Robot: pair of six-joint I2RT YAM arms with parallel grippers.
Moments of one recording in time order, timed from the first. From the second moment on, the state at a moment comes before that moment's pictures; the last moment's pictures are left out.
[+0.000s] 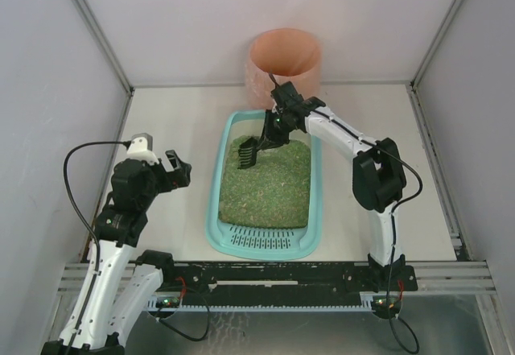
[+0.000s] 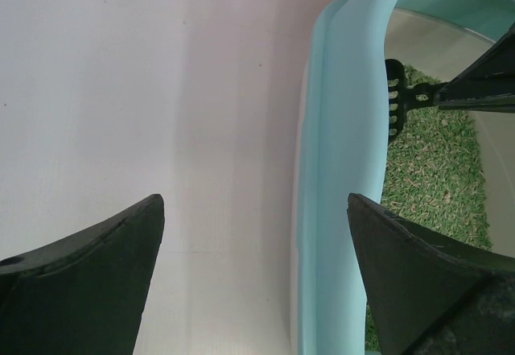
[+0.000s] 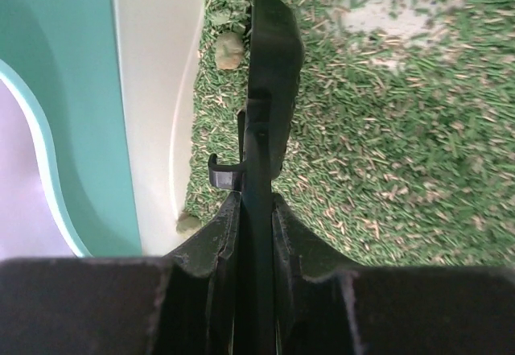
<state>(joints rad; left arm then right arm) -0.16 0.61 0.73 -0.53 -0.02 -0.33 0.57 2.05 1.81 -0.78 -0.30 0.66</state>
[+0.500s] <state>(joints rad) -0.16 0.61 0.71 -0.53 -0.02 -0.33 0.56 1.96 1.55 -0.48 -0.43 0.71</state>
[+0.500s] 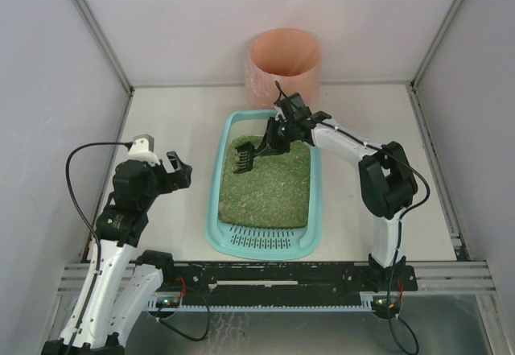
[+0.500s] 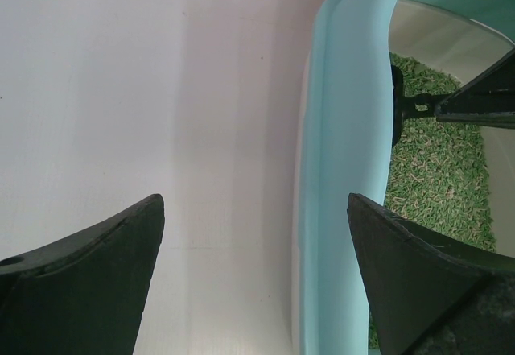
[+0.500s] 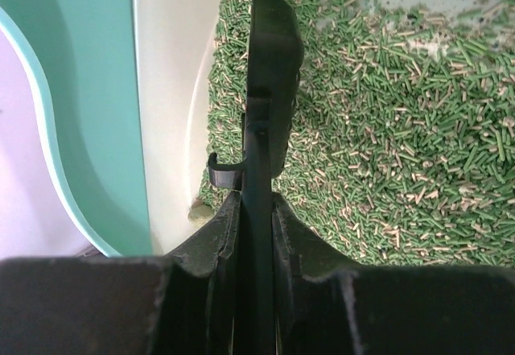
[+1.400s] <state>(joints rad) -0.16 0.61 0.71 -0.53 -0.02 -0.36 0.45 1.56 1.12 -0.29 -0.57 0.81</state>
